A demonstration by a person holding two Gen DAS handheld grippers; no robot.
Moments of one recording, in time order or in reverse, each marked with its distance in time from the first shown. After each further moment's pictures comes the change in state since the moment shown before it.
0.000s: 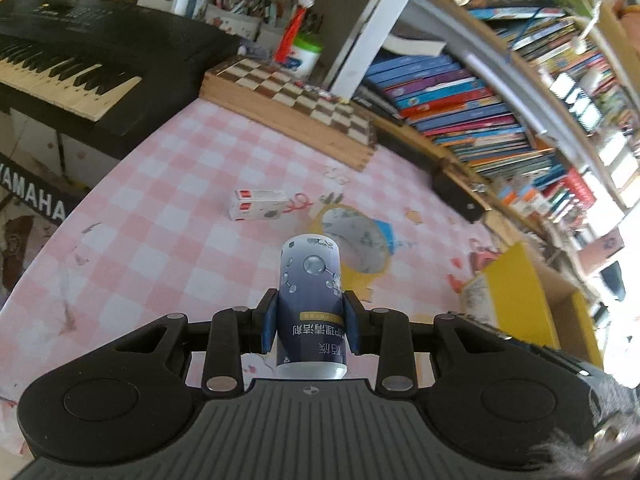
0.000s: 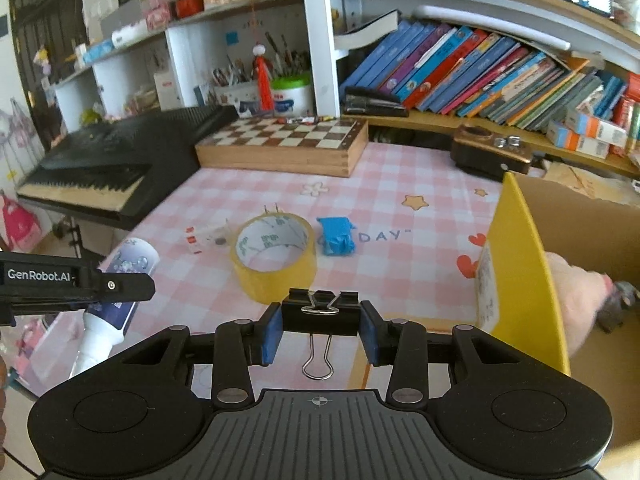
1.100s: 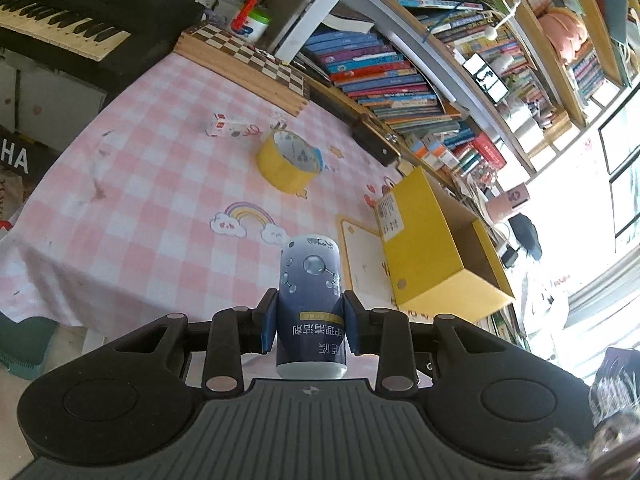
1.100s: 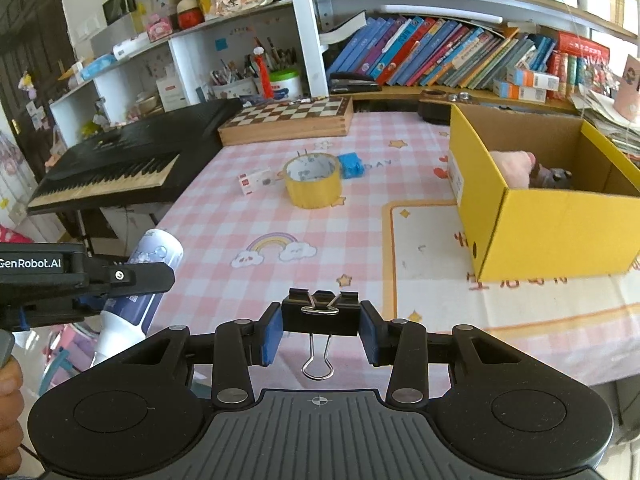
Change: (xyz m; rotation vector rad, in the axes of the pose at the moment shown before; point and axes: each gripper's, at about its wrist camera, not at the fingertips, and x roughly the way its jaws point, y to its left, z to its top) left arm -0.113 0.048 -0.079 -0.001 0.105 -0.255; right arm -0.121 0.070 -0.095 0.135 0.015 -0.068
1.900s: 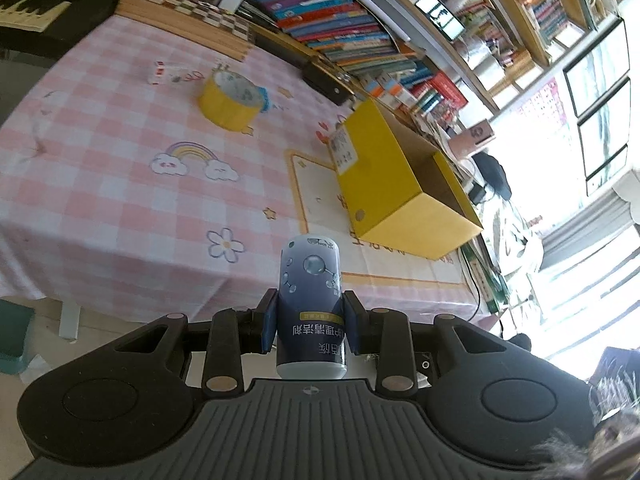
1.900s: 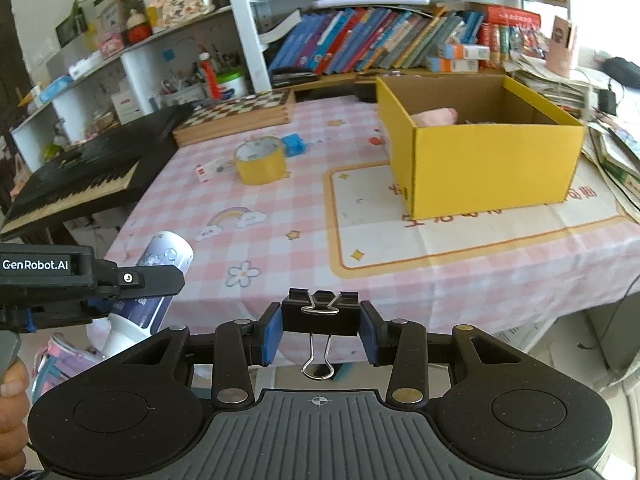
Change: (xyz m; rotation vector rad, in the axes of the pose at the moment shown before) left arm 0.017 -0.025 -0.031 0.094 0.145 -0.105; right arm -0.041 -0.023 -0.044 0.128 -0.004 -0.118
